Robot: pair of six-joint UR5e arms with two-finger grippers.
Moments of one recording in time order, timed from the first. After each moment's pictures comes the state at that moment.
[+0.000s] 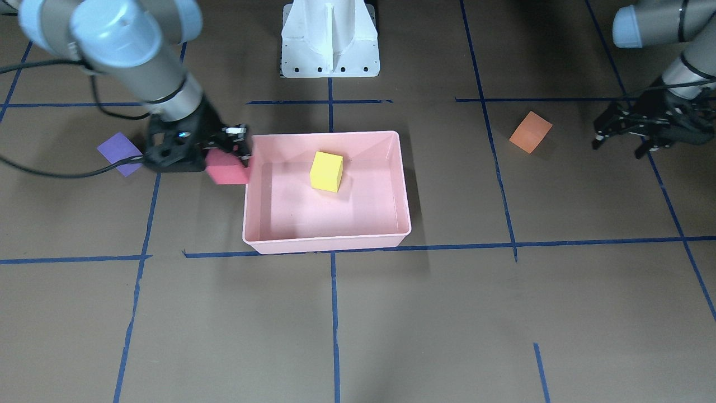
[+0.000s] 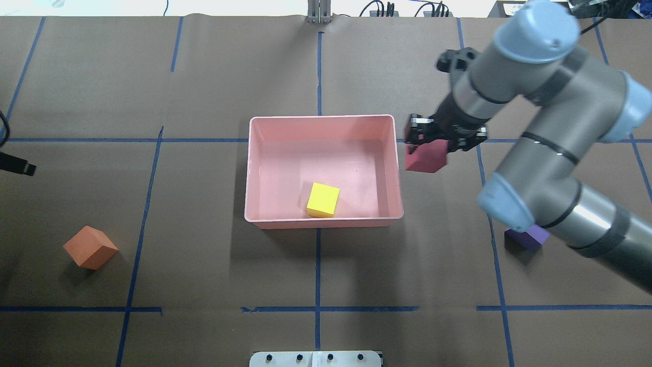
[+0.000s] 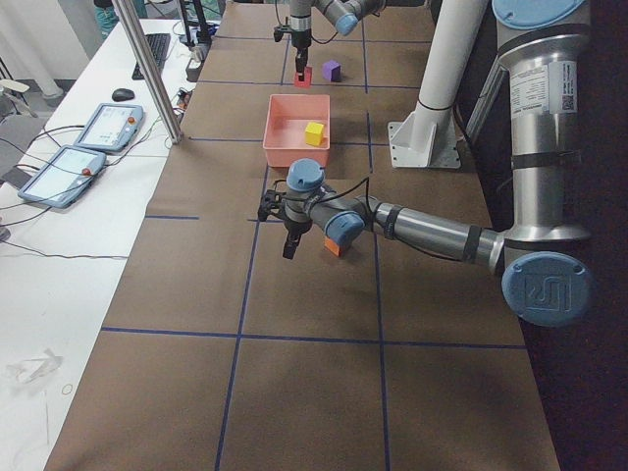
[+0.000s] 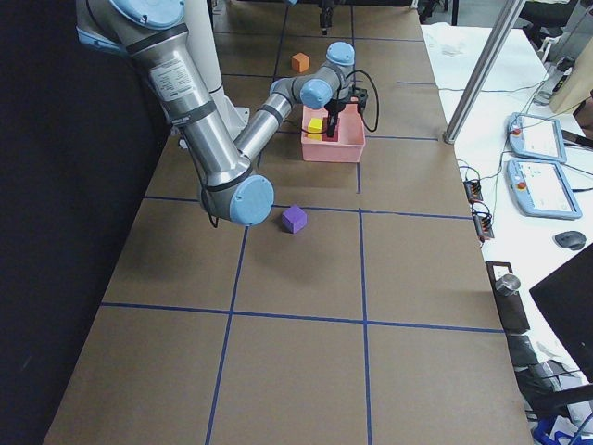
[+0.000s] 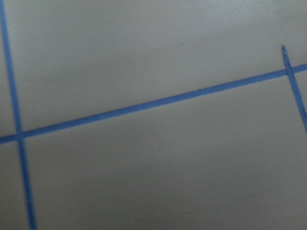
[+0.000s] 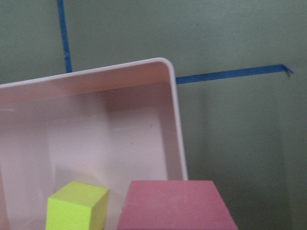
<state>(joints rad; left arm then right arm) -1.00 -1.44 -1.90 -2.08 -2.18 -0.64 0.73 -0.98 1.84 -1.65 2.12 1.20</state>
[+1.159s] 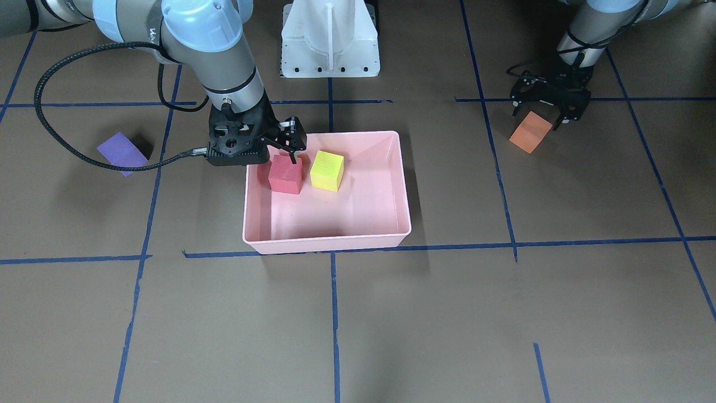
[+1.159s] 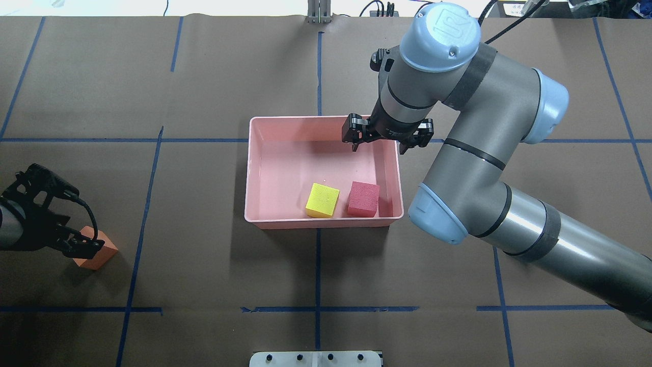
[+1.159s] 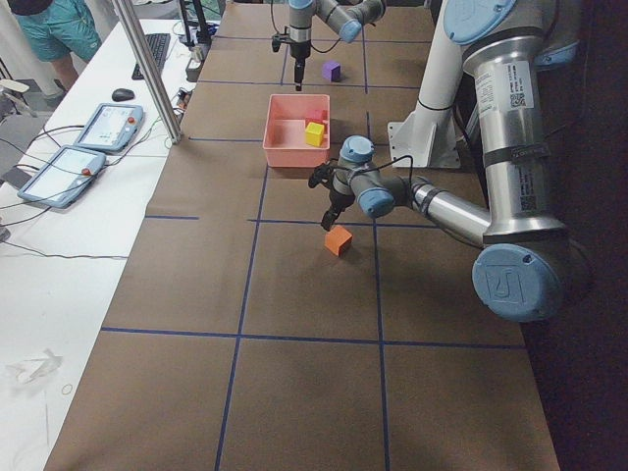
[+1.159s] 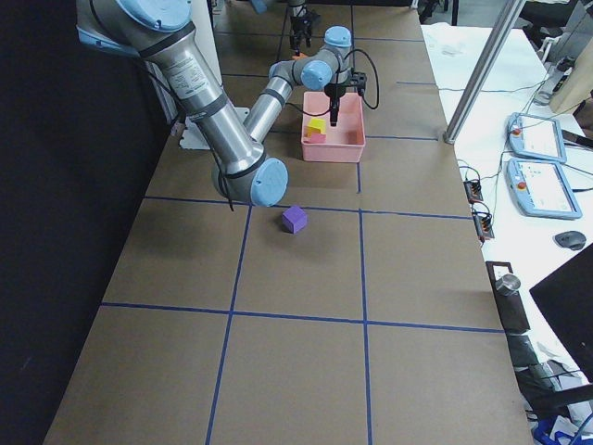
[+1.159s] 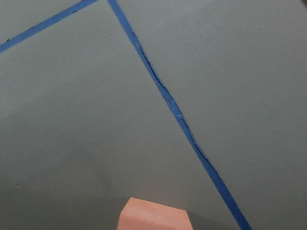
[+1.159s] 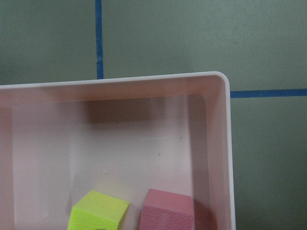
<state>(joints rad) -0.62 -1.33 -2.09 -2.11 -1.87 -0.58 0.70 -0.88 1.79 -1.72 2.03 1.12</state>
